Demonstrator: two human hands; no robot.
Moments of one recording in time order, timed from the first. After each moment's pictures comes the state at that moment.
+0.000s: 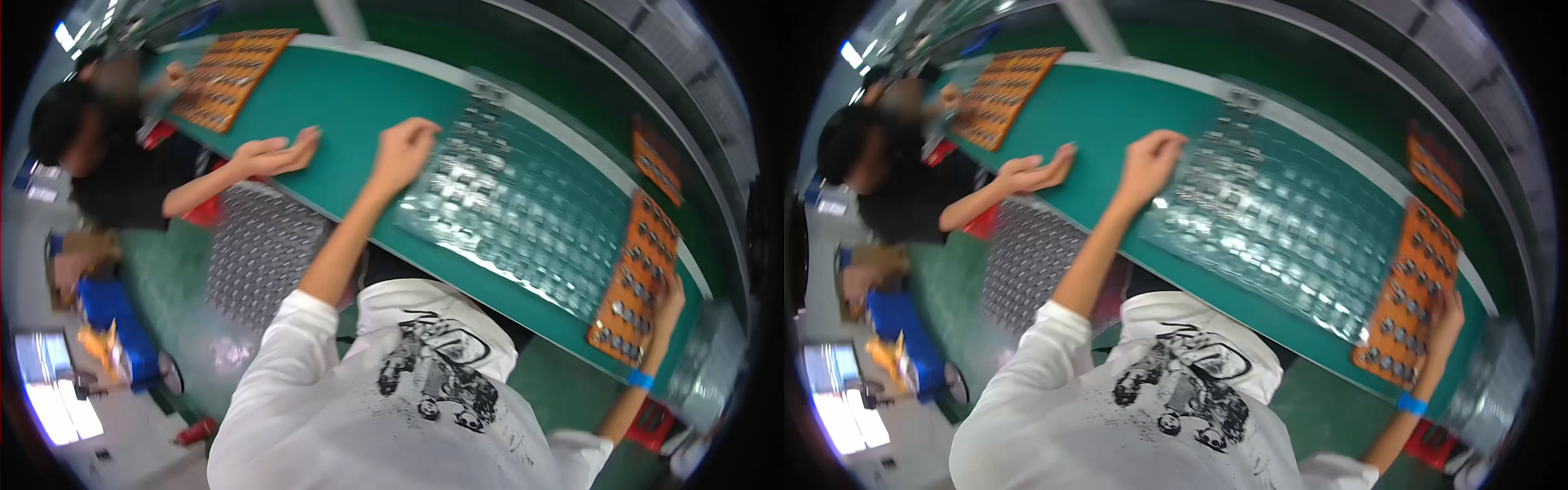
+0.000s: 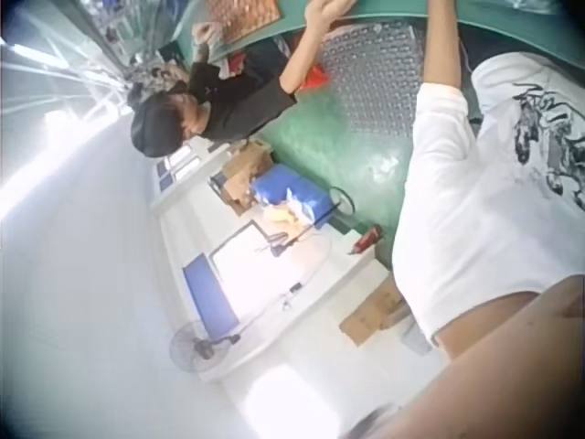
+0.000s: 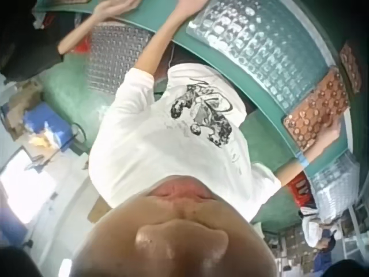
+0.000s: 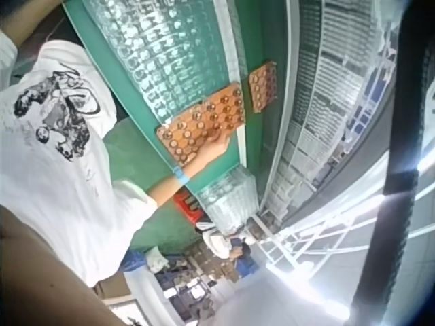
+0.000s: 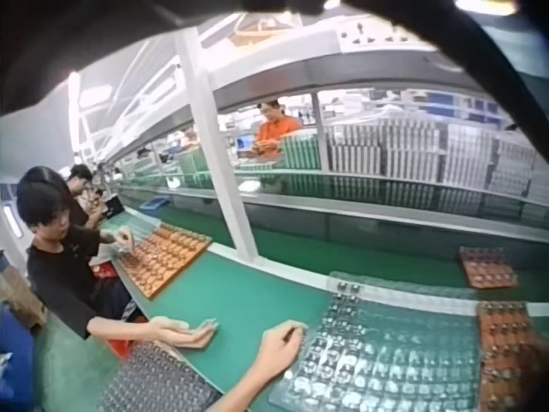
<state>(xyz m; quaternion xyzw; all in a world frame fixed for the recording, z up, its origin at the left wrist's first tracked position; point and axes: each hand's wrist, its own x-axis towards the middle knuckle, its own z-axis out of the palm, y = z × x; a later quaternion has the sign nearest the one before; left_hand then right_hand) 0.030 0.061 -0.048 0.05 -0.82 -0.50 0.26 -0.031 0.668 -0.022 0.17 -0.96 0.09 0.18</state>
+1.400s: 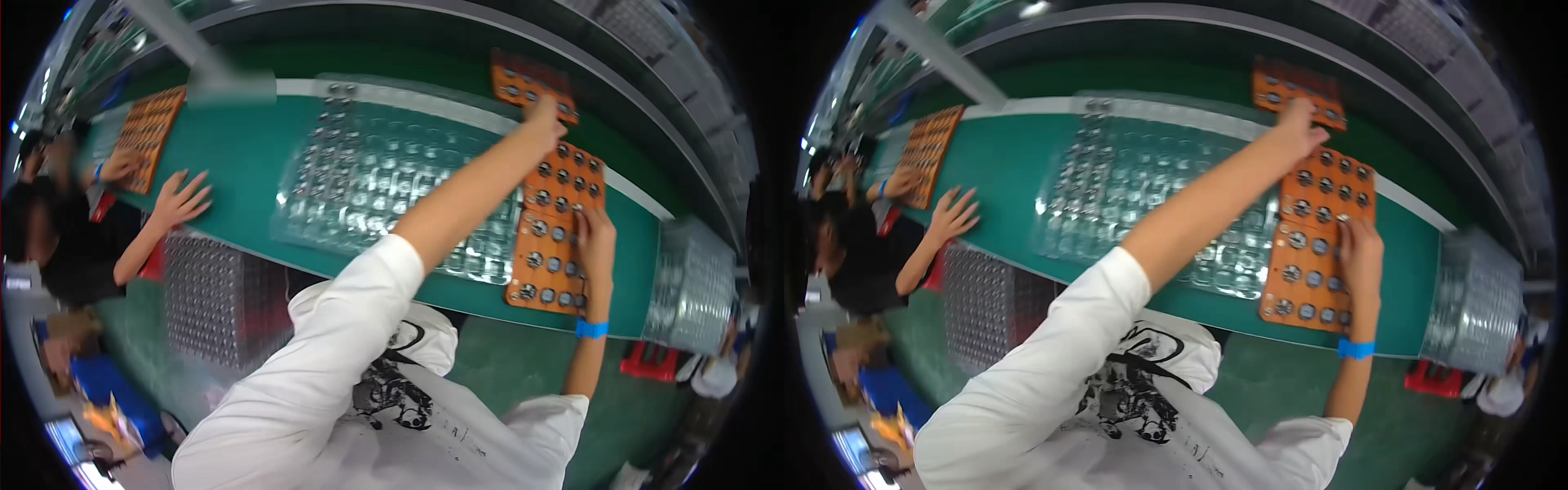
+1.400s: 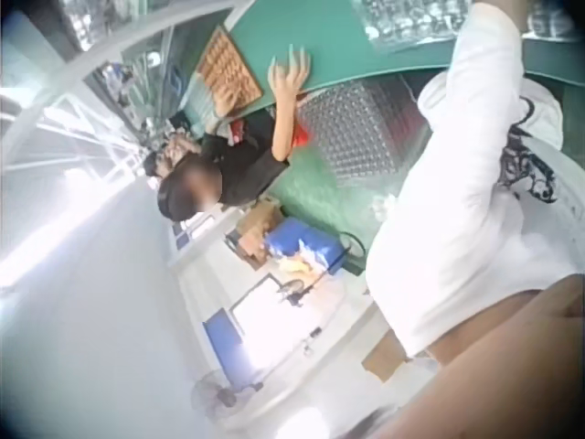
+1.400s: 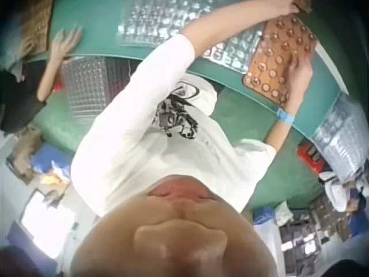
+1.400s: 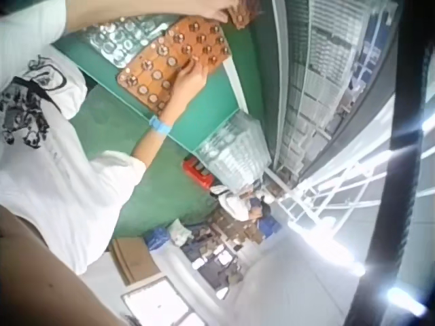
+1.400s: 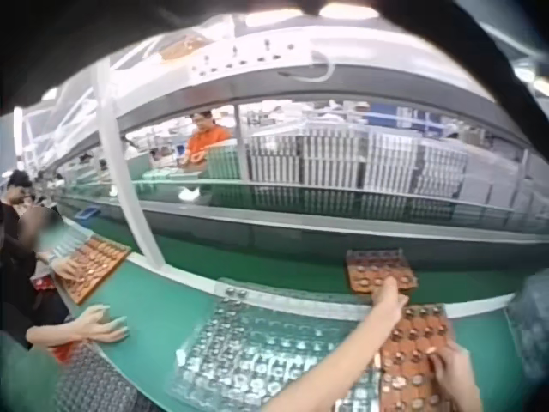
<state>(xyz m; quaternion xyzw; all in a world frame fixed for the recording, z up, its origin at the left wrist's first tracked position) -0.205 0.433 -0.016 0.22 -0.30 -0.92 -0.14 -0.022 0.596 0.004 0.19 -0.95 0.20 0.16</state>
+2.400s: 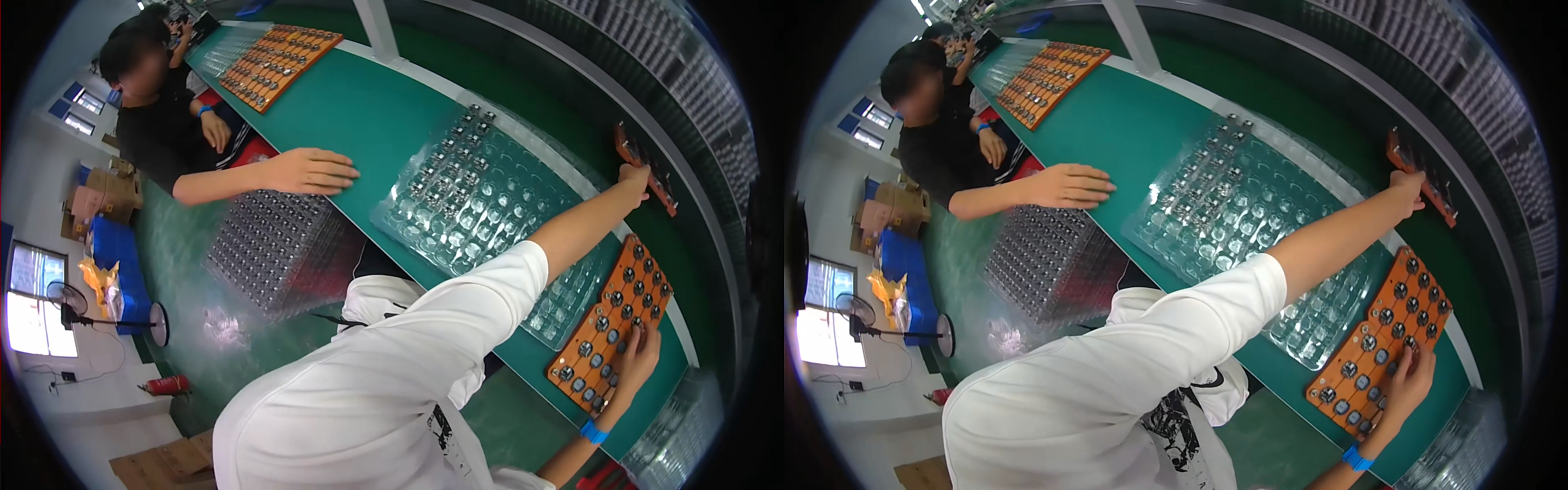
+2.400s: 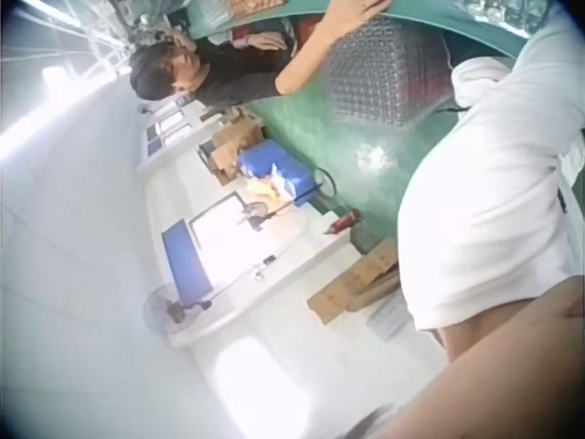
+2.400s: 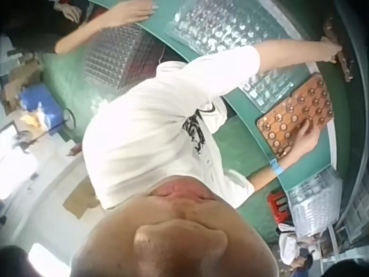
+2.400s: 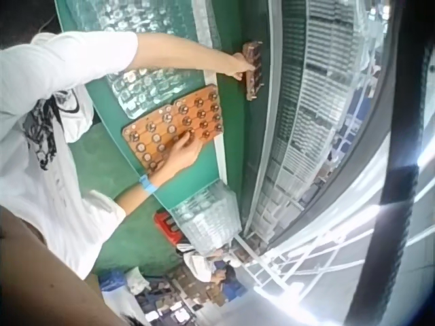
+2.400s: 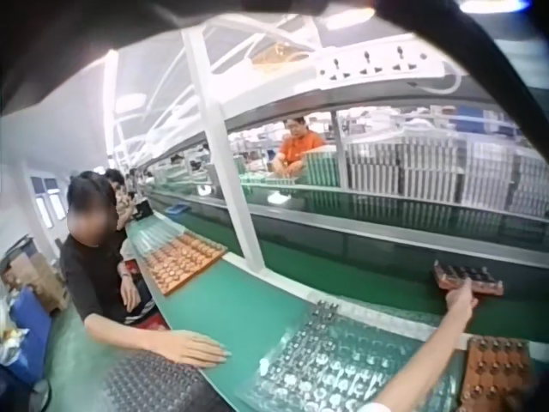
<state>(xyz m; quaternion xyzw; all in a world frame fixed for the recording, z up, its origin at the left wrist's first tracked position) -0.293 0.411 -0.045 0.27 -0.34 -0.90 -0.01 -0.012 0.608 0.008 0.19 -0.95 0.18 0.17</state>
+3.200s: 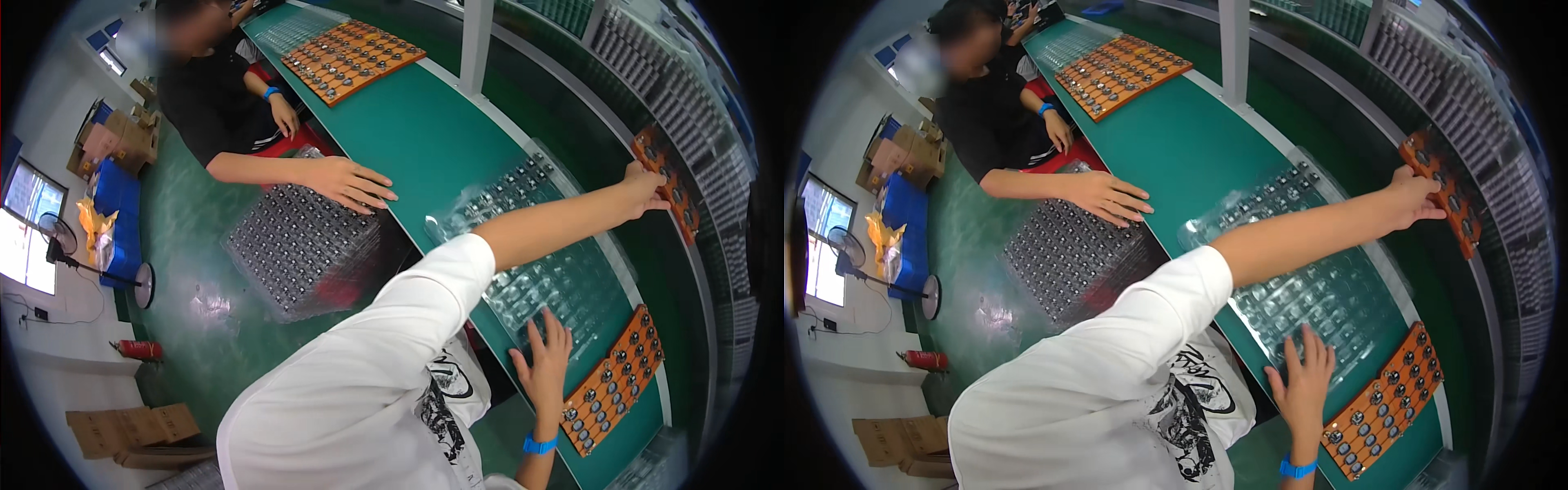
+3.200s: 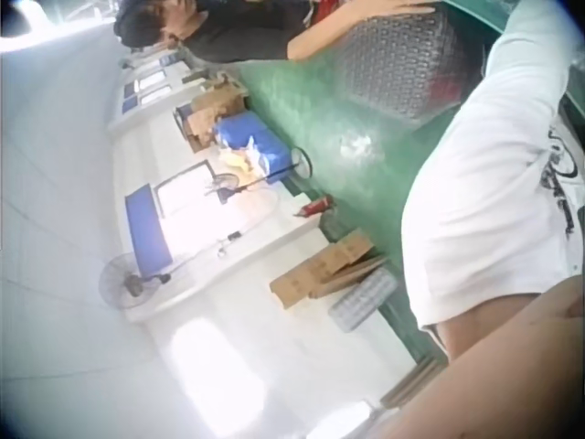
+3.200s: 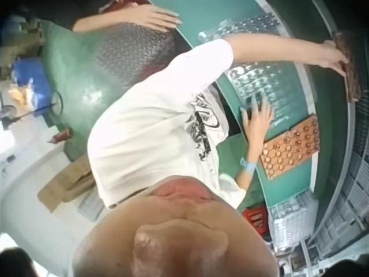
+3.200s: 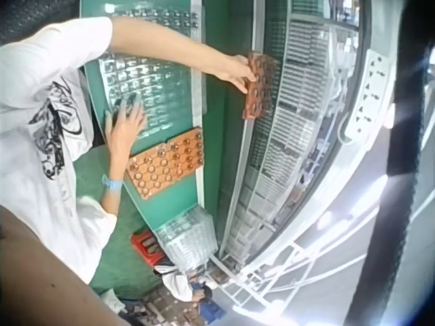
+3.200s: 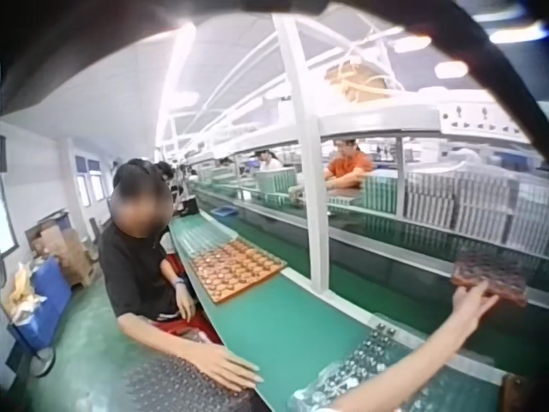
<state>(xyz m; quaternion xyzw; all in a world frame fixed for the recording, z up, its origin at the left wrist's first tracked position) -0.186 0.235 0.076 0.04 -0.26 -0.96 0.04 0.079 0.398 0.011 0.47 -0.87 0.15 -0.03</state>
